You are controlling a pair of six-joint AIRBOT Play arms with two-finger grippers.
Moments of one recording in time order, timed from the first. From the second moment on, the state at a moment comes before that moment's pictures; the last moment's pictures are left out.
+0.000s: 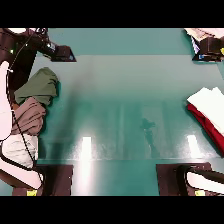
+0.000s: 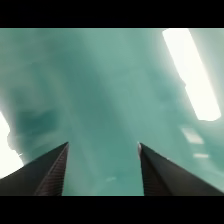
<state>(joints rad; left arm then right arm) -0.07 -1.74 2.02 1.22 -1.37 -1.39 -0.02 -1.31 1.92 -1.31 1.67 1.61</state>
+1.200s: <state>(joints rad) 0.02 -1.68 1.82 1.61 -1.24 -1.52 -0.02 -1.31 1.95 -1.30 1.67 1.61</state>
